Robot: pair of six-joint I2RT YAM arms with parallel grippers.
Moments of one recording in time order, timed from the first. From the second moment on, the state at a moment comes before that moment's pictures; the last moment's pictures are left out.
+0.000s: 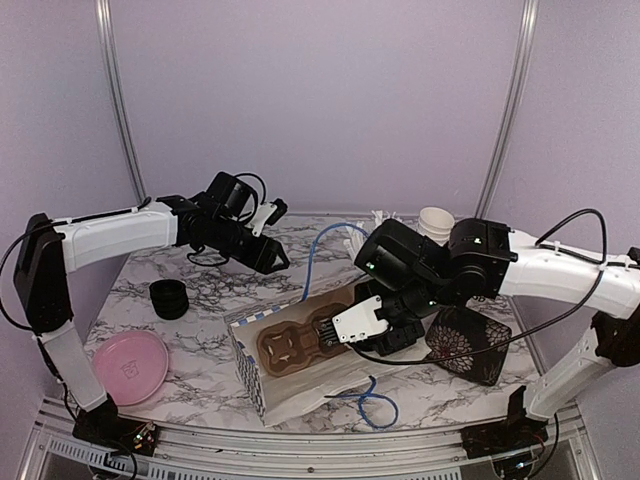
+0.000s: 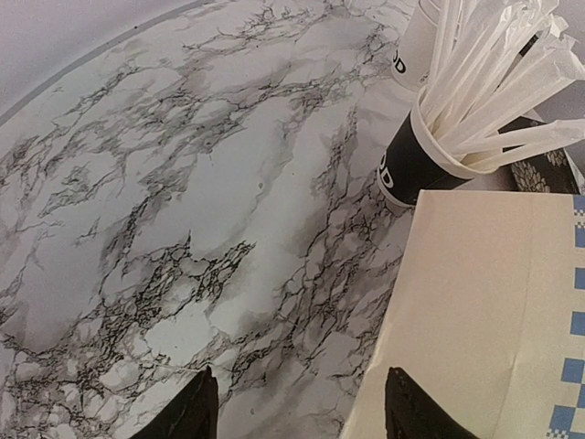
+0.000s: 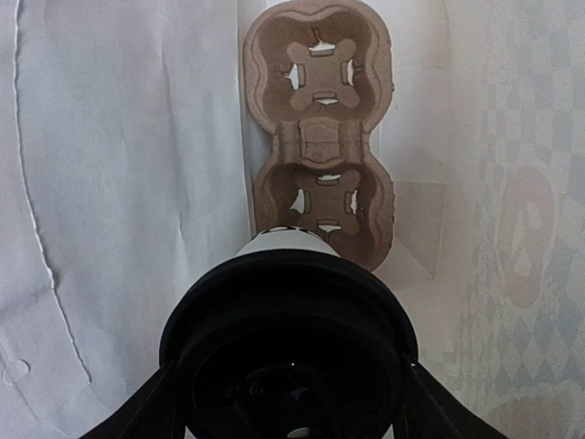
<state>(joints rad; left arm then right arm) -0.66 1.74 1.41 -0.49 0.21 -0.07 1.19 1.47 1.42 -1.06 0.21 -0.84</state>
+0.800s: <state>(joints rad) -0.69 1.79 1.40 -0.49 0.40 -0.09 1.27 1.24 1.02 -0.67 0.27 -0.99</state>
